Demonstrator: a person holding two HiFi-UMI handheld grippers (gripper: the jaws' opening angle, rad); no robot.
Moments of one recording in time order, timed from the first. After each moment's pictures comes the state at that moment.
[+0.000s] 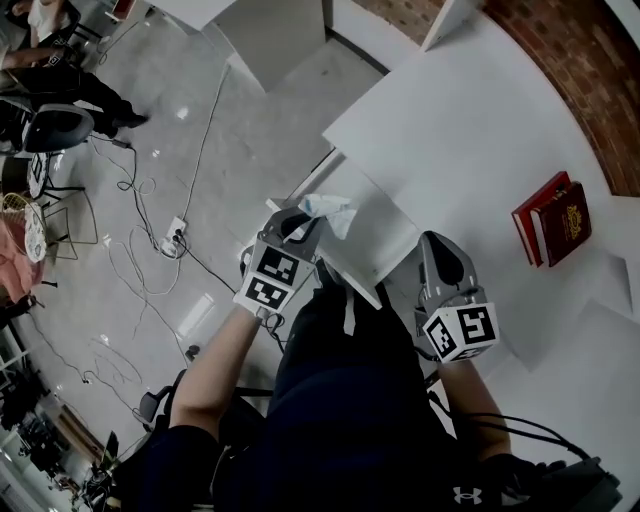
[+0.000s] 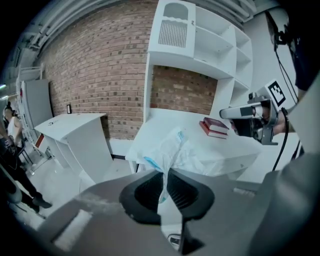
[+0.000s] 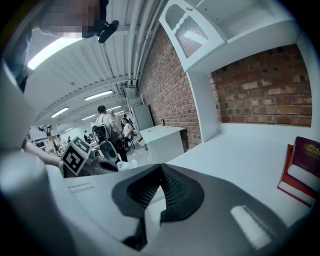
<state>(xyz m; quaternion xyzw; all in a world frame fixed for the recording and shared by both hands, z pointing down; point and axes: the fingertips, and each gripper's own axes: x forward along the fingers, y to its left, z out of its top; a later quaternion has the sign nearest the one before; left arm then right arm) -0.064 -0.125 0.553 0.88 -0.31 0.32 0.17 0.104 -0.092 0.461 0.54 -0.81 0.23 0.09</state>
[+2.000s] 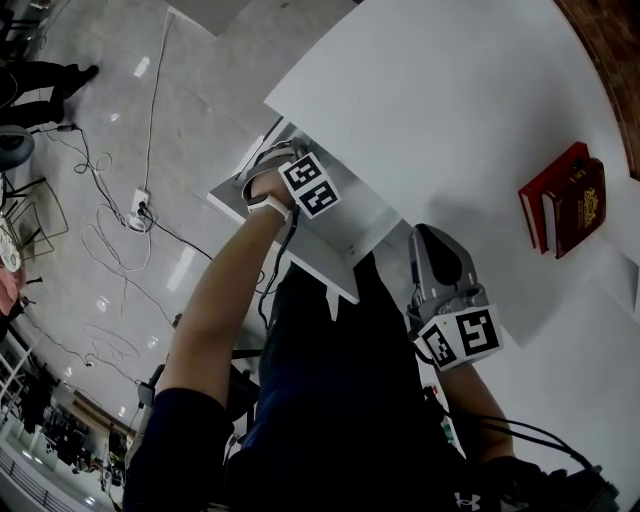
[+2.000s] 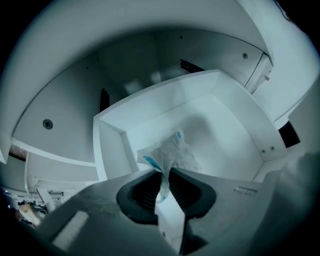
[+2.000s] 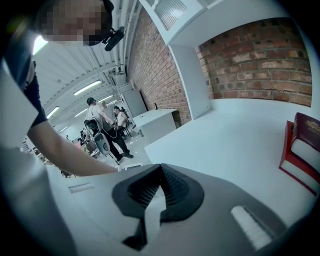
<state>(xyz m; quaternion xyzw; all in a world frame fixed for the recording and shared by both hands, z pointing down) -0.015 -0.185 0.839 0.74 -0.15 0.65 0.05 0.133 -0.106 0.540 0.53 -0.77 0.32 0.15</state>
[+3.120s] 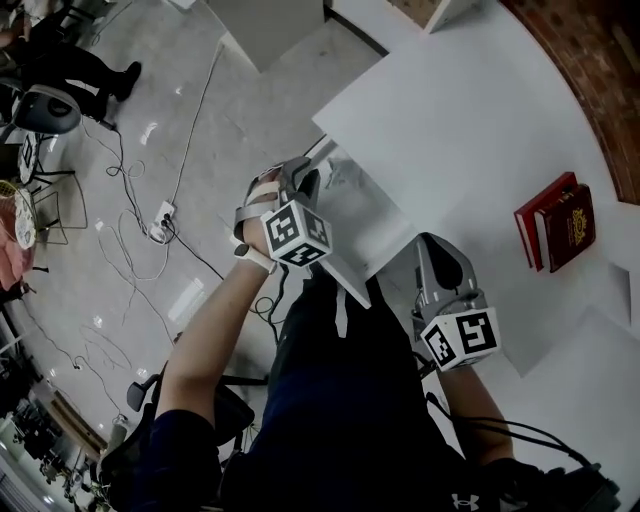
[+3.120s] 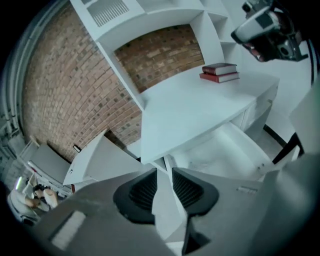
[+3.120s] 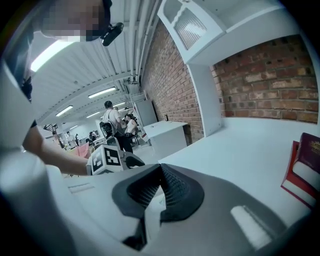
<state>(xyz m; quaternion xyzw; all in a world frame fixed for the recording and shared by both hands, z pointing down) -0.058 -0.195 0.629 0.79 -0.33 0.51 -0.06 0.108 -0.089 0.483 0.51 -0.82 0.25 0.11</state>
